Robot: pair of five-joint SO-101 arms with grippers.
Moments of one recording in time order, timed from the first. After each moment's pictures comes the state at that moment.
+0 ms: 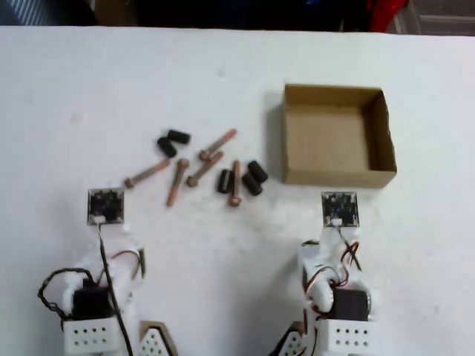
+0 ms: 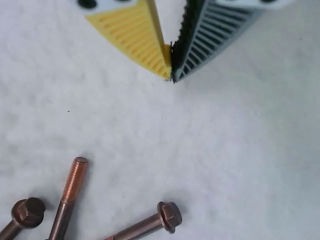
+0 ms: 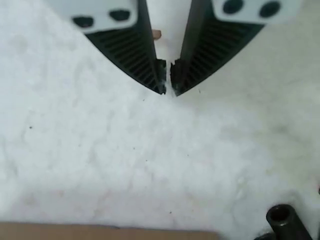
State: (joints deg) left arm -11.6 -104.0 97.1 73.7 2.5; right arm -0.5 -102.5 96.4 70.5 6.2
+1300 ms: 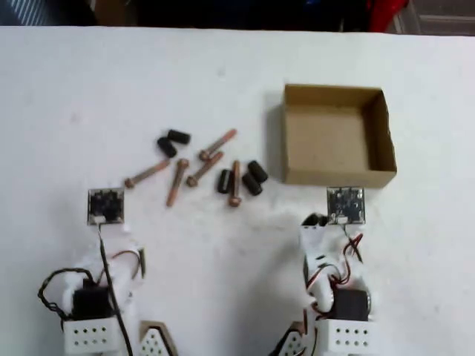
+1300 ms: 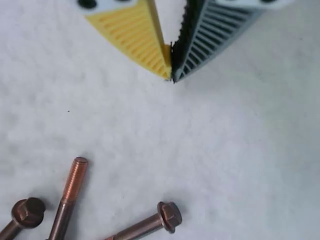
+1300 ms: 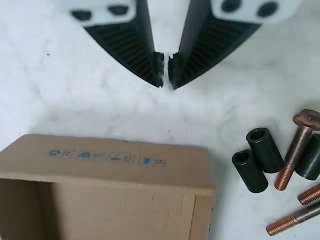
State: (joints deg) left arm -11.6 -104.0 97.1 73.7 2.5; right arm -0.4 -102.5 96.4 56.6 7.3
